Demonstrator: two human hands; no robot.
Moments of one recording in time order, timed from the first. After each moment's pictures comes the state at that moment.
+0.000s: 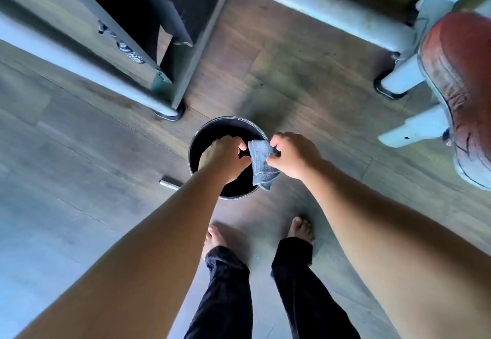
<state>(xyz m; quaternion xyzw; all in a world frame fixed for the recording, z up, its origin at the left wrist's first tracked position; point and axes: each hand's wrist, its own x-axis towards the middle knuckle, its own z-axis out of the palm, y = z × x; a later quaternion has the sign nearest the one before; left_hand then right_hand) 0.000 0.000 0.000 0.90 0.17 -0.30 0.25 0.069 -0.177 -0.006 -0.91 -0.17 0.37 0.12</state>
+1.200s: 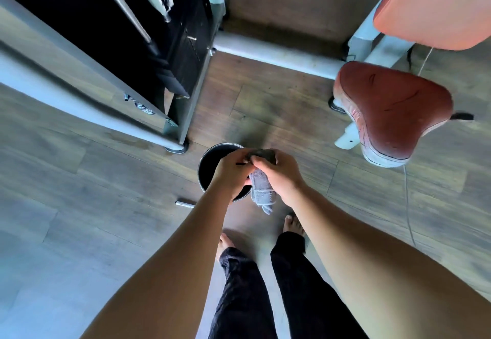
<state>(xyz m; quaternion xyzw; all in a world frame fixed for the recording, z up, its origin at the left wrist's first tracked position) -0.003 -0.049 0.208 0.63 0.32 -0.25 0.66 0.024 -0.187 0.201 -0.77 0.14 0.29 0.55</state>
